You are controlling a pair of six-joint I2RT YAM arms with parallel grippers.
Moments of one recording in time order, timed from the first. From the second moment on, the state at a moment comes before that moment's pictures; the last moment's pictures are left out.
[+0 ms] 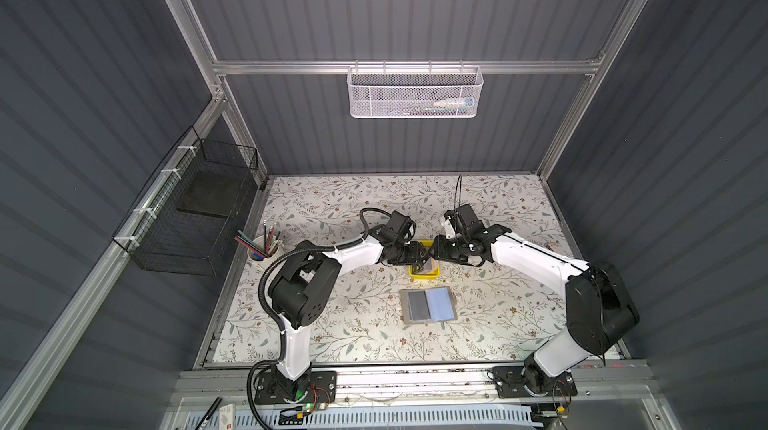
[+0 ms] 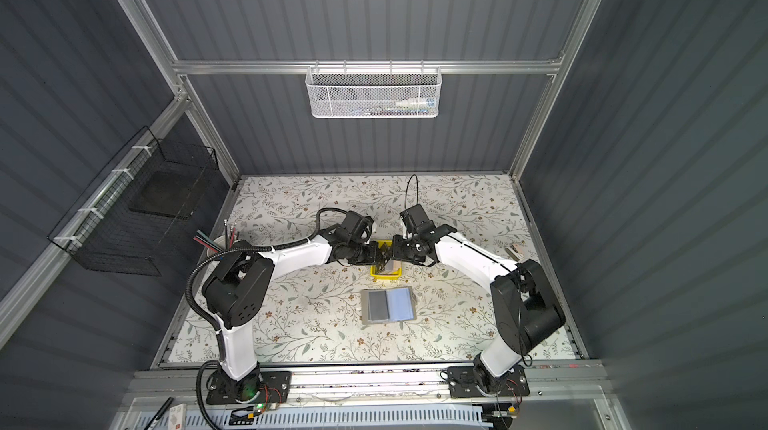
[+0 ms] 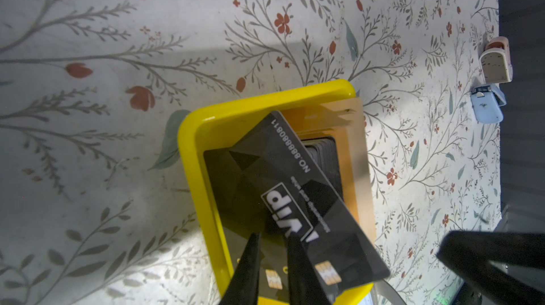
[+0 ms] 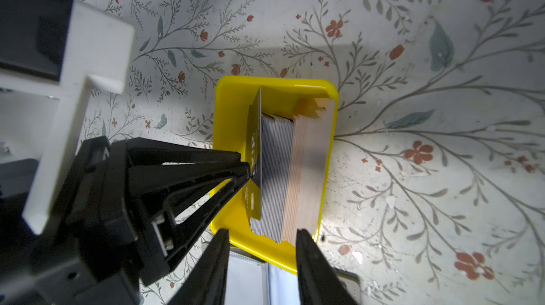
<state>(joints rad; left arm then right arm) -0.71 1.94 1.26 -0.29 0.28 -0.56 0.53 1.62 1.10 -0.48 -0.22 0.59</state>
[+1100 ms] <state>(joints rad) -0.71 1.94 1.25 -0.27 0.28 -0.57 0.53 1.73 1.13 -0.44 -0.26 0.61</state>
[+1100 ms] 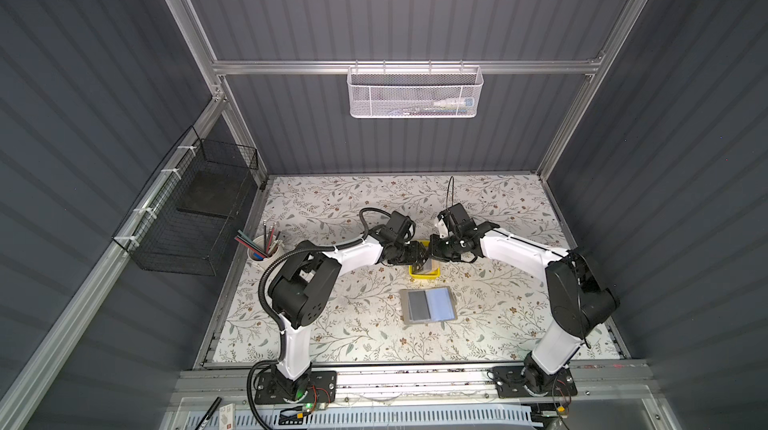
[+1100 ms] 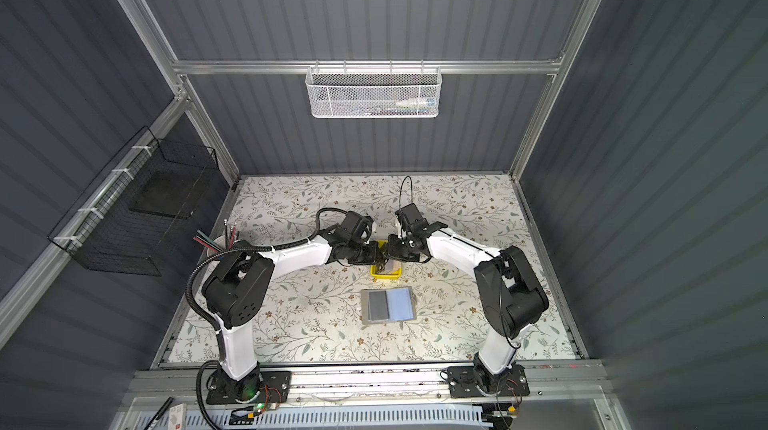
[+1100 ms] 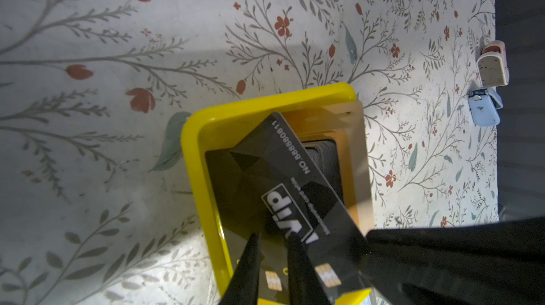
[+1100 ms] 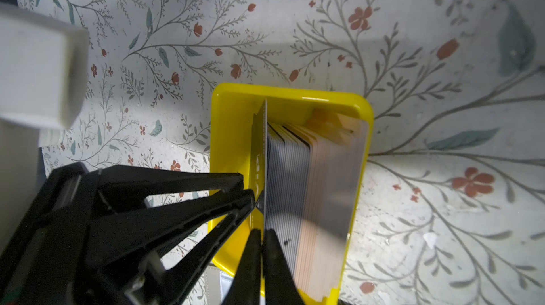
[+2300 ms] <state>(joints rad) -0.71 1.28 0.68 0.08 0.45 -0.88 0.55 1.09 0.87 -0.46 -0.22 0.68</state>
